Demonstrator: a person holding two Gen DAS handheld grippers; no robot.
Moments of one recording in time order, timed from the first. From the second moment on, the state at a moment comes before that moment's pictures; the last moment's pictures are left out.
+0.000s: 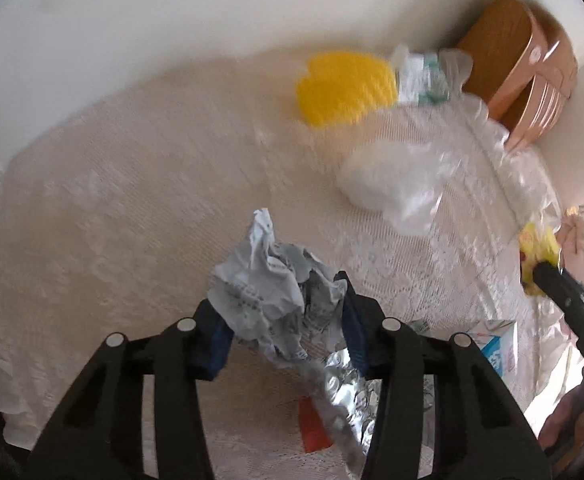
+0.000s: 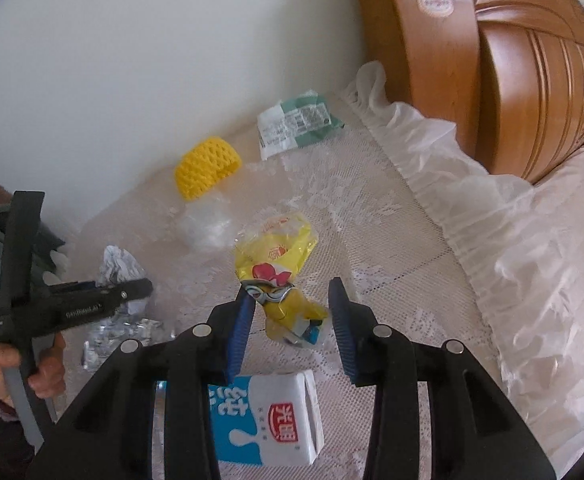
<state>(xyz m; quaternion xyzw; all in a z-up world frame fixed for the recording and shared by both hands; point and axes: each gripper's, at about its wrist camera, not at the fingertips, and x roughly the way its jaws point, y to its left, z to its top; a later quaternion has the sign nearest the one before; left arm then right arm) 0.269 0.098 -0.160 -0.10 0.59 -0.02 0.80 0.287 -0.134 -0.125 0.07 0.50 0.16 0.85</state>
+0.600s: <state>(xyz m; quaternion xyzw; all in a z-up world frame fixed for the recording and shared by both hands) 0.152 0.033 -0.043 -0.01 0.49 -0.08 0.87 0.128 -0.199 -0.082 0.12 0.46 0.06 0.88</state>
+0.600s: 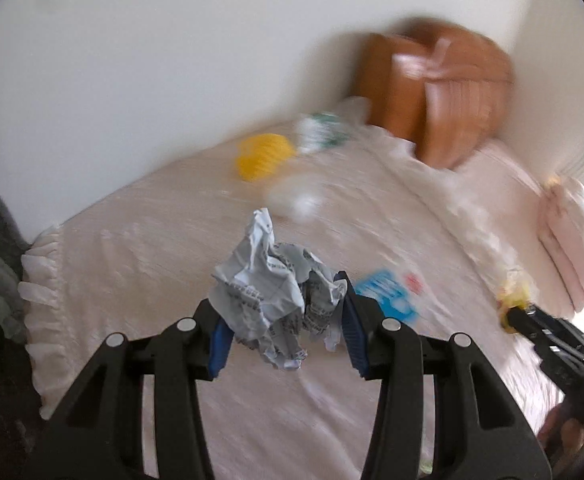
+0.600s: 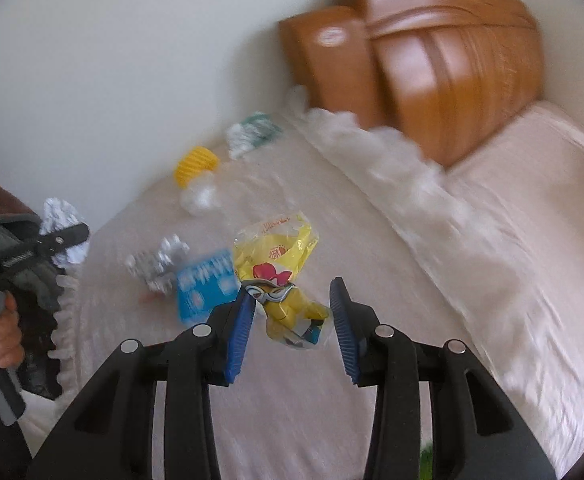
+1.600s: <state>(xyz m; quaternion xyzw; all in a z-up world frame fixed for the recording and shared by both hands) -0.006 -0.149 -0.015 0.13 0.44 -0.31 0.83 -0.135 -0.388 -0.171 0.24 0.49 -0.27 0.79</state>
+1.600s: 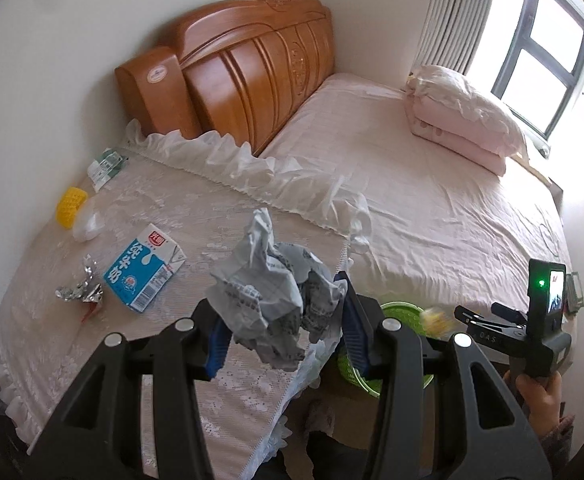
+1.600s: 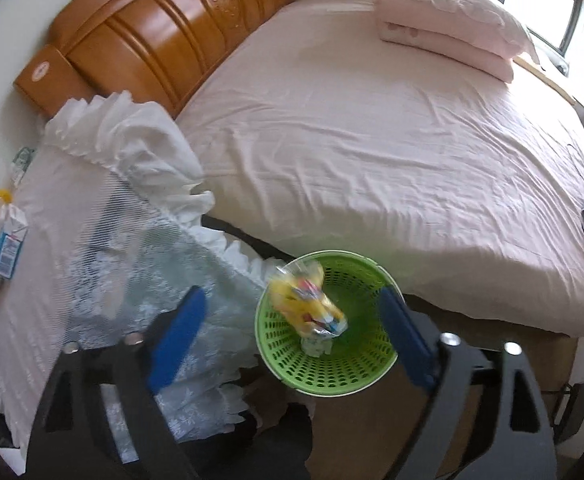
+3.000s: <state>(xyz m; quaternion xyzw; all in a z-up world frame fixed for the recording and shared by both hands) -0.114 -0.327 -0.037 0.23 0.43 -0.46 0.74 -0.271 -0.464 -0.118 0.28 0.43 -0.36 0.78</state>
